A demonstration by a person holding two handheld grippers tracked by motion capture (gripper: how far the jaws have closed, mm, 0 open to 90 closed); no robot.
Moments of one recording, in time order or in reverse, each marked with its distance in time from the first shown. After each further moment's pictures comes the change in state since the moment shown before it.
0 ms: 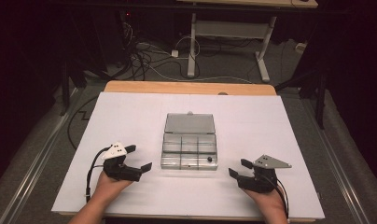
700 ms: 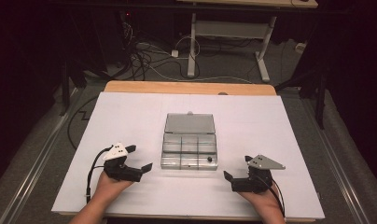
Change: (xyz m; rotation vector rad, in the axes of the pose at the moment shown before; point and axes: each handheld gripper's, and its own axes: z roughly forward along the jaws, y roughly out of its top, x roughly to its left) left arm -0.002 -0.003 0.001 0.000 0.017 0.031; right arm 0.008 0.002 0.011 -0.028 -0.058 -0.033
